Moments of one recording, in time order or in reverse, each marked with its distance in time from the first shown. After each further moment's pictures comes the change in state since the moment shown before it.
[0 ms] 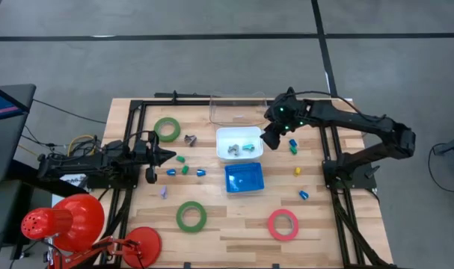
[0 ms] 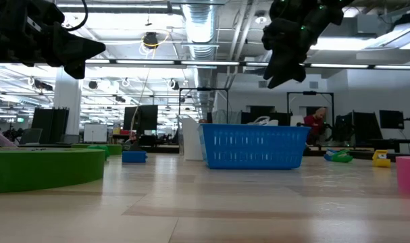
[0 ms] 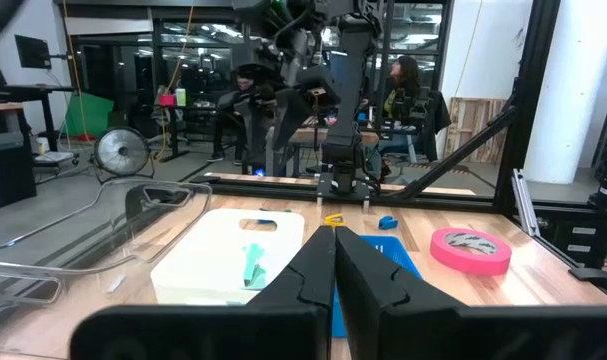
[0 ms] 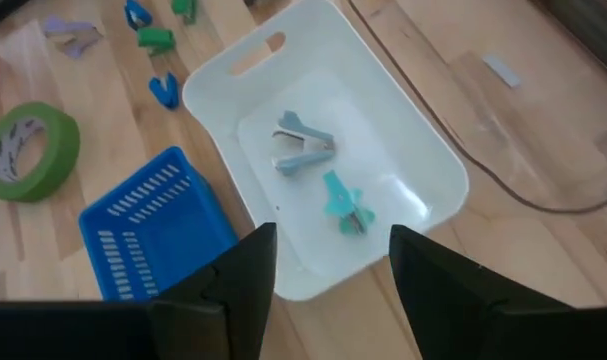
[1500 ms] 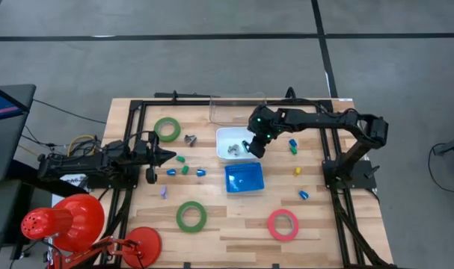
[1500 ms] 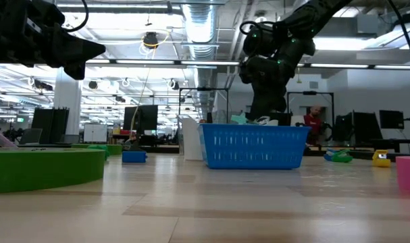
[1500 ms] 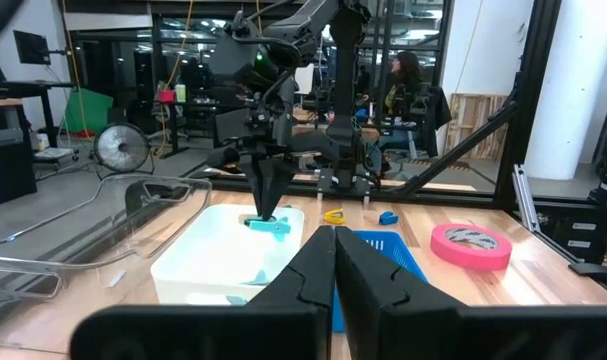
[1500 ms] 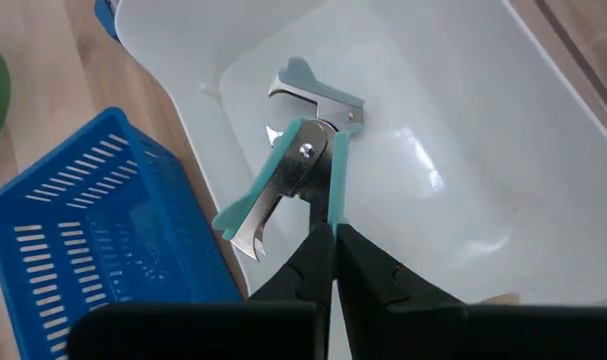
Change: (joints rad) left arm 0.000 0.000 0.000 -0.010 0.000 0.000; right arm 0.045 0.309 0.000 0.168 -0.039 -0.022
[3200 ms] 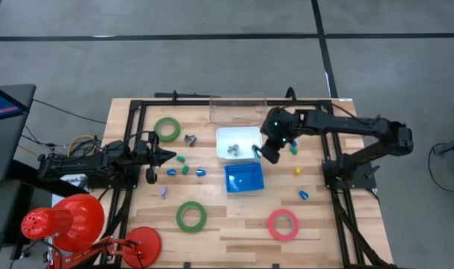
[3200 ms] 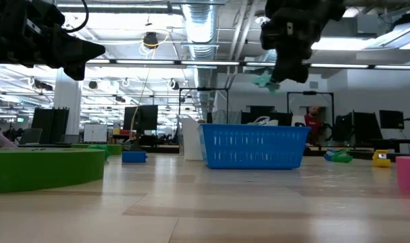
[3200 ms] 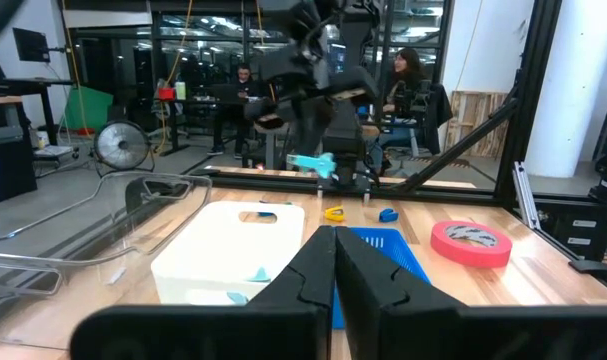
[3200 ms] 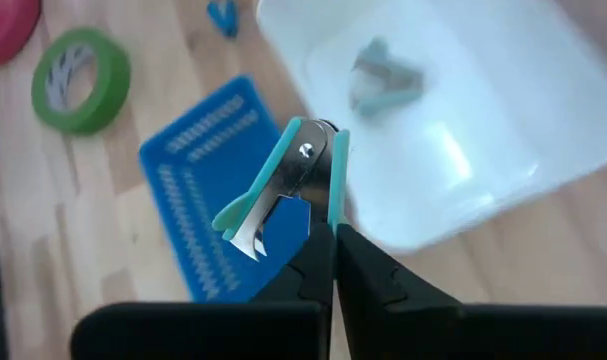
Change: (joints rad) left arm 0.000 -0.005 0.000 -0.012 0.000 0.000; right arm 0.091 -0.263 0.001 -0.191 0.008 0.090
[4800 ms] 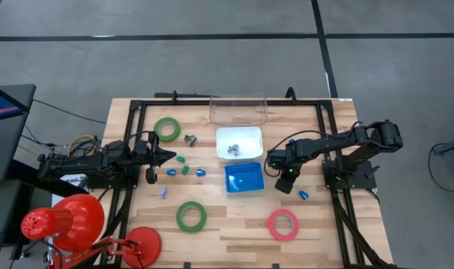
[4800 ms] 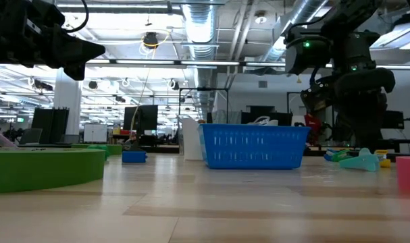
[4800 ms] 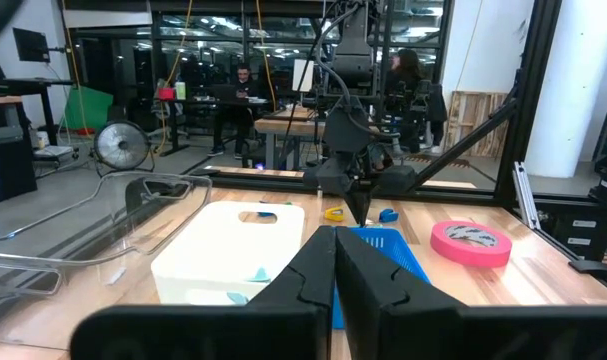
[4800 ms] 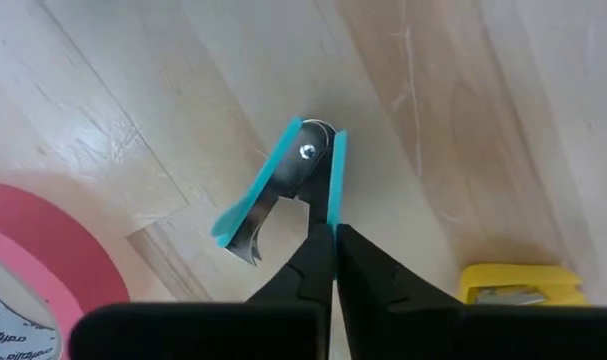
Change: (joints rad) left arm 0.000 -0.001 0.000 0.000 0.000 0.000; right arm 0.264 0.130 -0.308 -0.112 0.016 0.250
